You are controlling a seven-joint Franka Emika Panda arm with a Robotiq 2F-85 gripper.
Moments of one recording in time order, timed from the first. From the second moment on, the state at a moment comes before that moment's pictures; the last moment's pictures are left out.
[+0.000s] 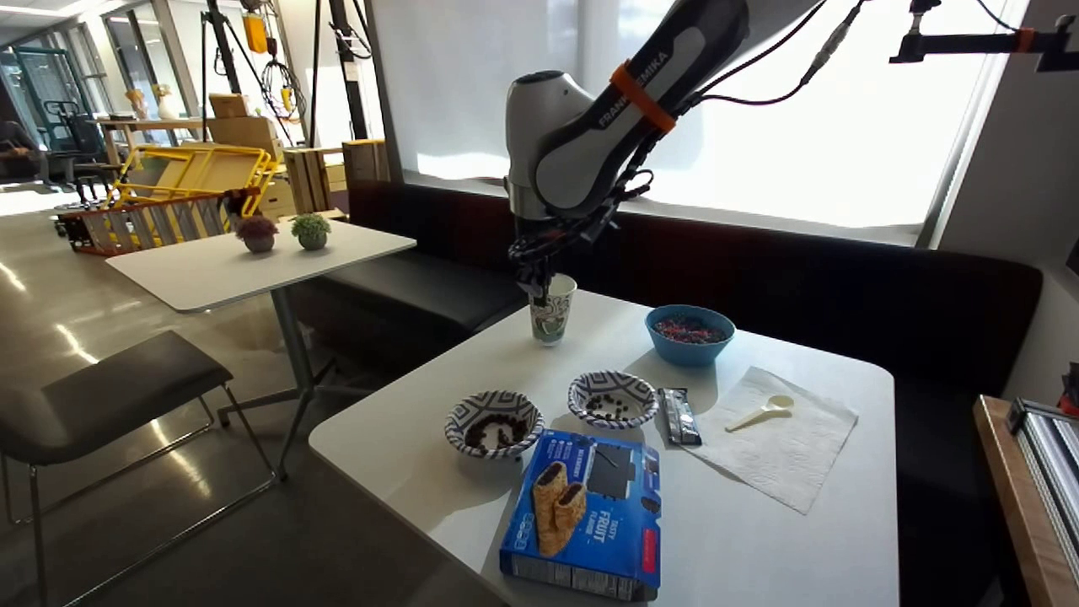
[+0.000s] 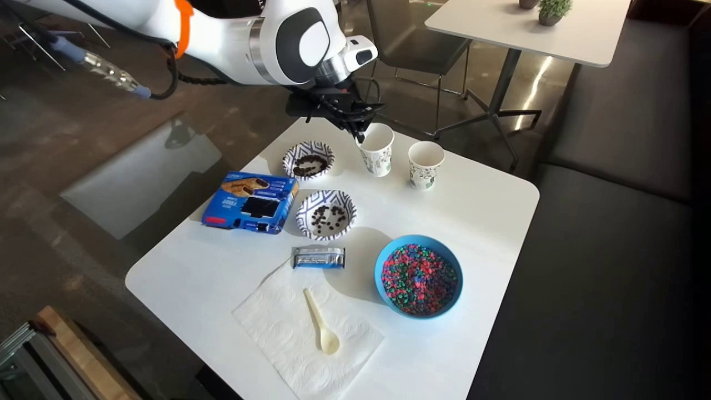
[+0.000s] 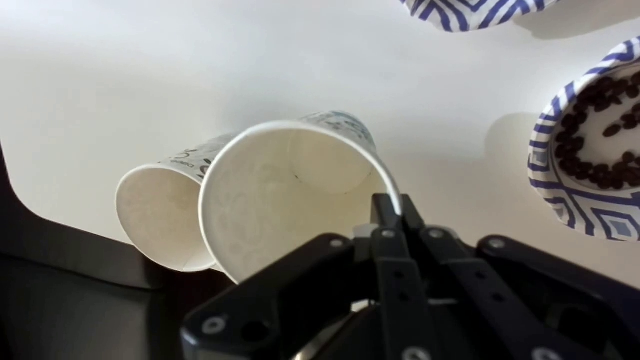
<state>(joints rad) 0.05 0.70 -0.09 -1.62 -0.24 2.46 -0.04</state>
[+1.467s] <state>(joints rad) 0.03 1.04 -0.01 -1.14 -0.24 2.30 -0.43</state>
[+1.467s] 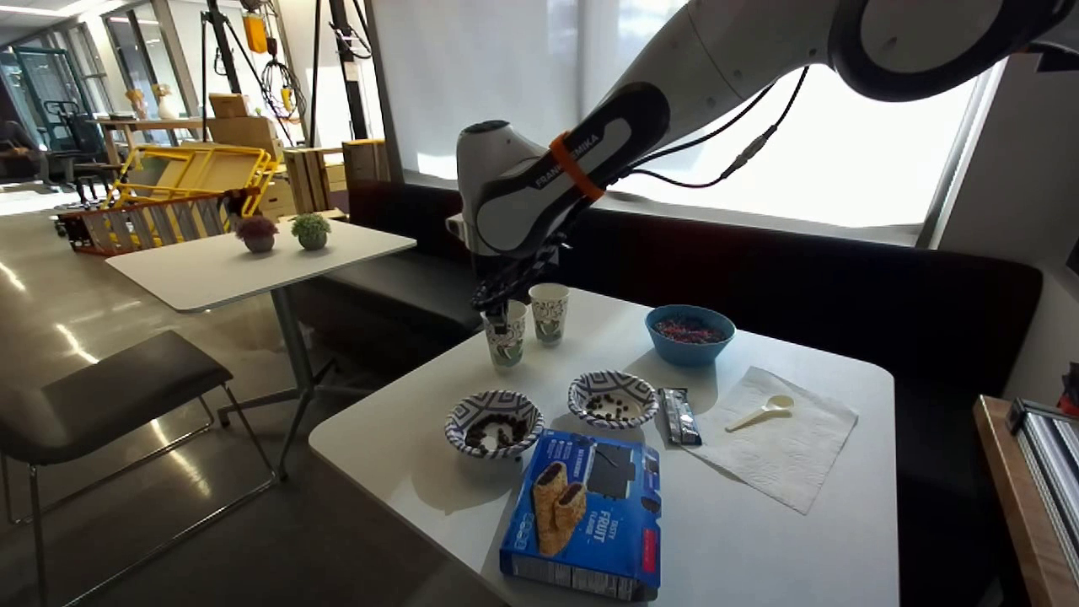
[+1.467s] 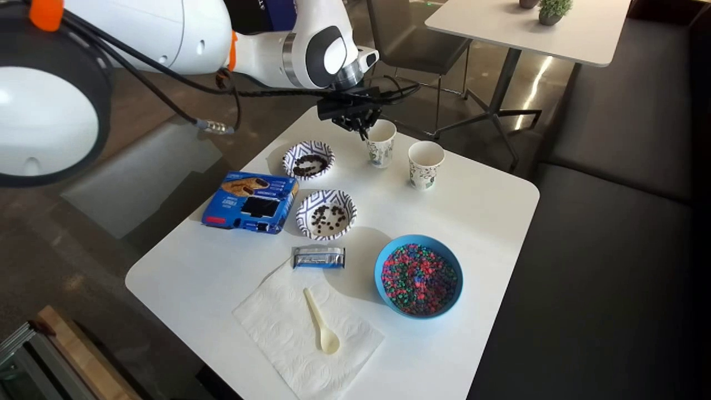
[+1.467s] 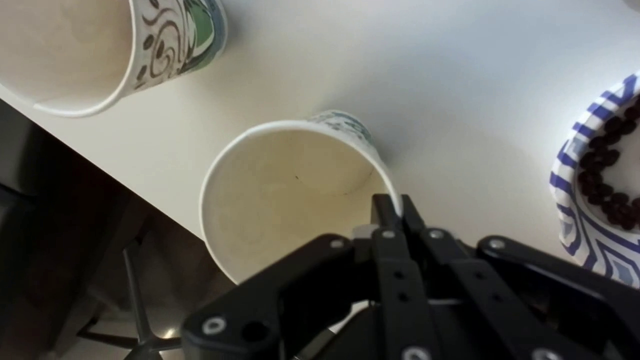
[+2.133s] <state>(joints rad) 0.04 1.00 0.01 -1.10 -0.22 2.21 -0.39</state>
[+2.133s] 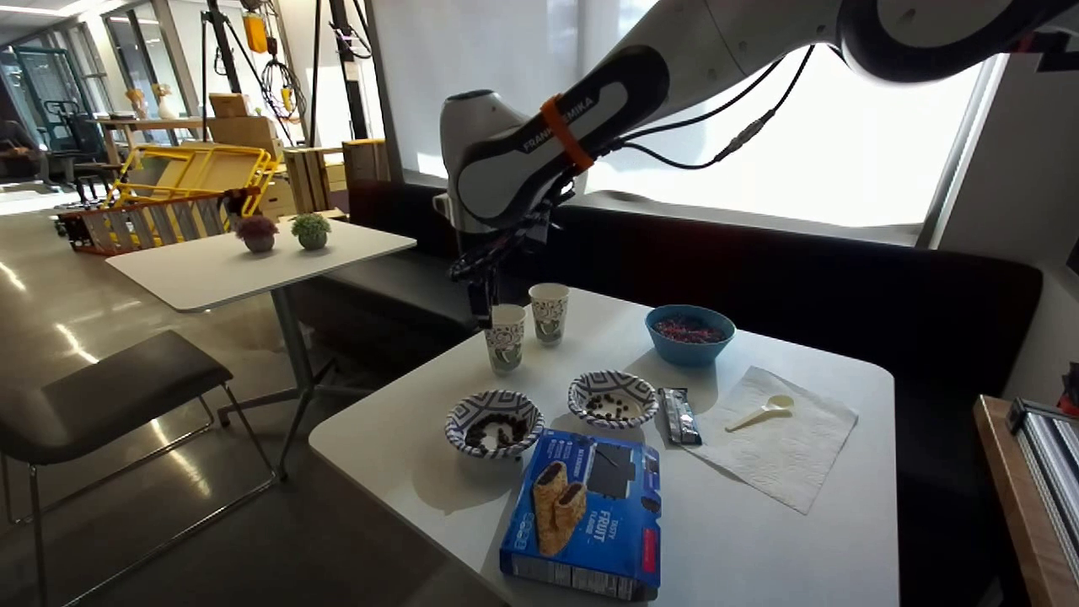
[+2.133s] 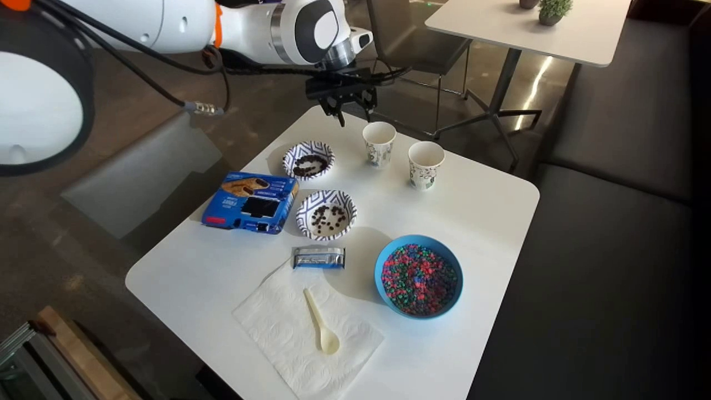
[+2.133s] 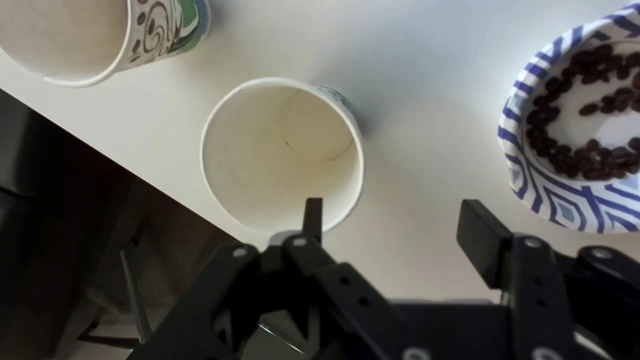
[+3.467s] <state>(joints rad) 0.11 0.48 -0.03 -1.91 -0.15 2.47 0.16</state>
